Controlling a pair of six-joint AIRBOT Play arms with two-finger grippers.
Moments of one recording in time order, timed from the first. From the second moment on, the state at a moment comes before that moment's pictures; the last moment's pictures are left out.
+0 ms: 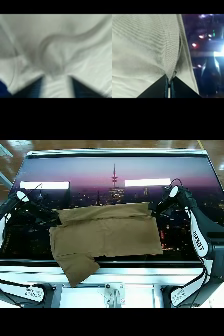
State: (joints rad) left arm 0.18 -1.65 1.30 1.21 -1.32 -1.33; right arm -0.01 -1.81 1.48 -1.31 1.13 1.64
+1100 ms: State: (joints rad) left arm 0.57 -1.05 0.48 1.16 -1.34 -1.25; right arm -0.51 -1.33 1.04 -1.14 1.37 1.38
